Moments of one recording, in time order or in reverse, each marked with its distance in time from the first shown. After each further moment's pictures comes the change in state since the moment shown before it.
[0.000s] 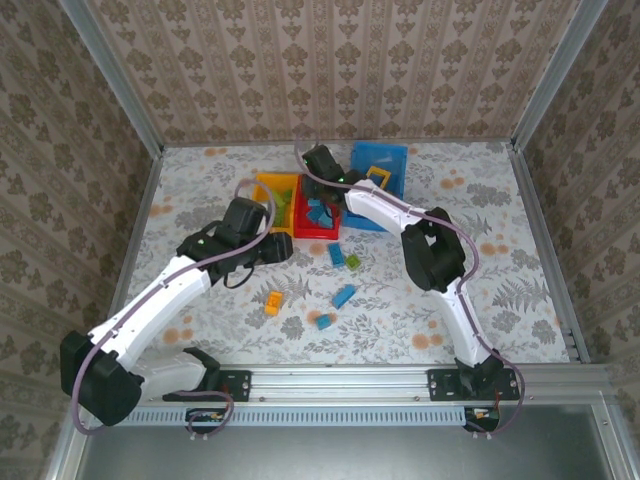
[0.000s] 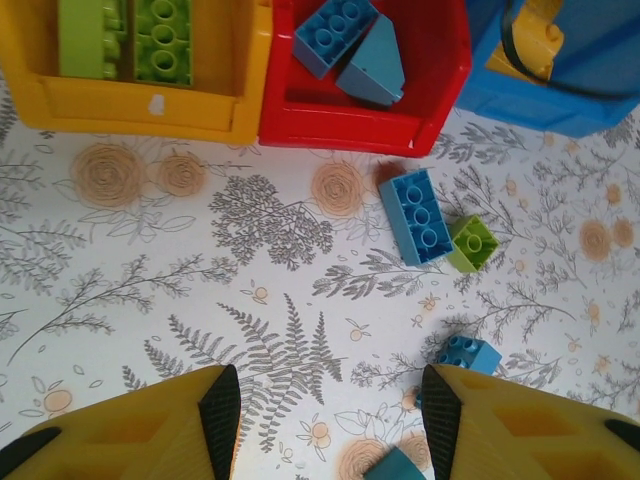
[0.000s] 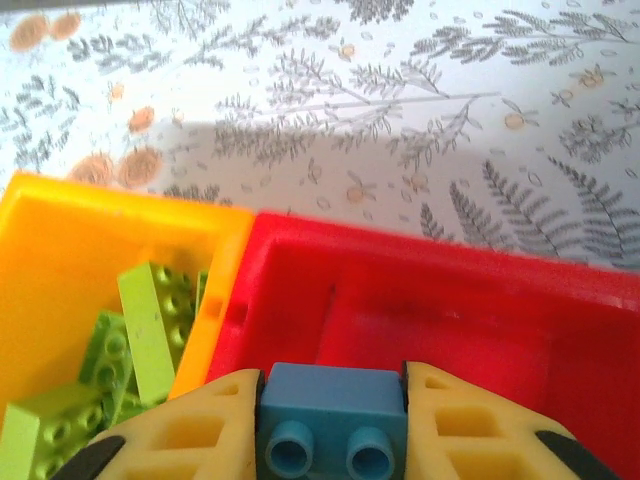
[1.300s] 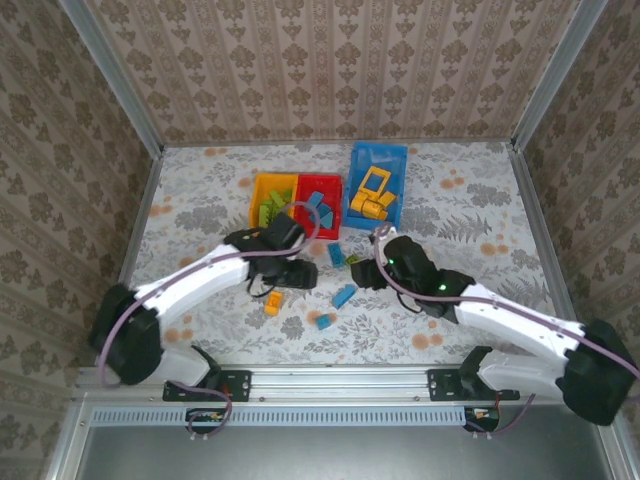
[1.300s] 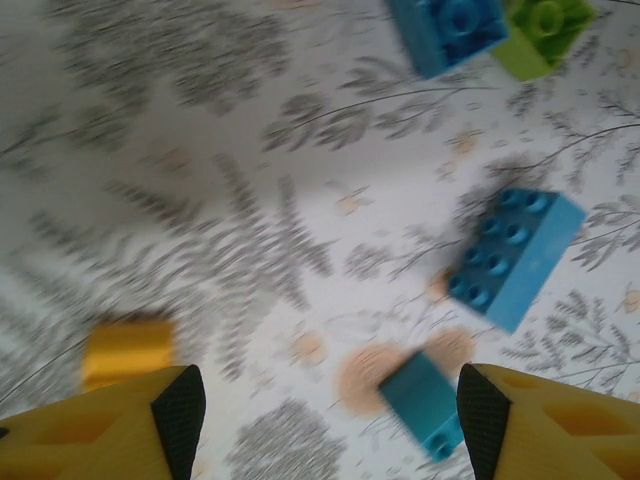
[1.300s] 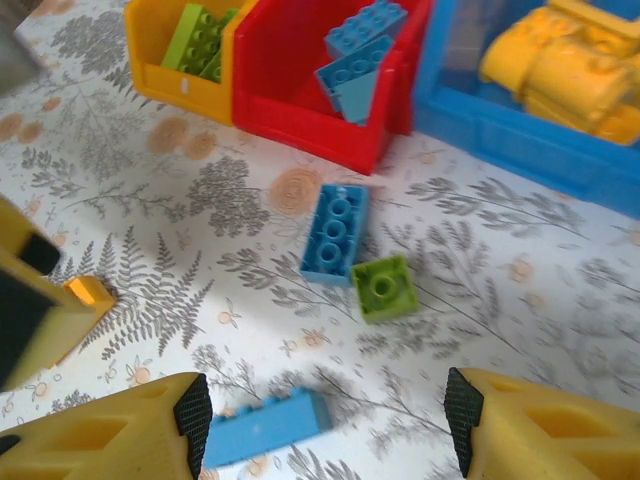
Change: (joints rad) left arm -0.178 0.301 0.047 -0.061 0.060 0.034; right arm 0.154 -1.279 -1.372 0.206 -0.002 -0.113
